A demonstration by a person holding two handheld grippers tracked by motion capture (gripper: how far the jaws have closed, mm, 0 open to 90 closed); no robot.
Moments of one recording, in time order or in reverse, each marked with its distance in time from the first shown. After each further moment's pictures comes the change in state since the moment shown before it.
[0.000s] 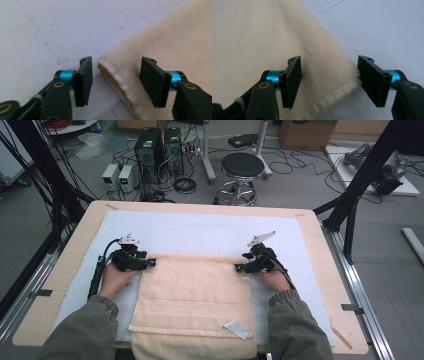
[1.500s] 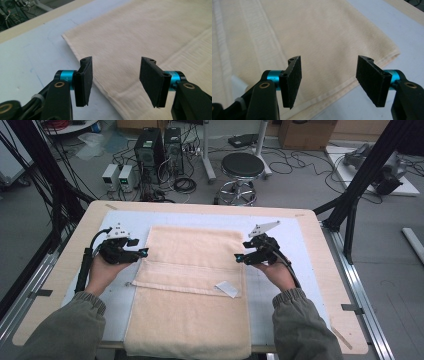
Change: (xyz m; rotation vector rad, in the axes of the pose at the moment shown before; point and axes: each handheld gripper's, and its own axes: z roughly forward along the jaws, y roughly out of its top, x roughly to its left) left arm -0.012 0.020 -0.049 -0.087 0.067 0.159; right arm 0.023 0.036 -0.042 -0.059 -0.064 -0.069
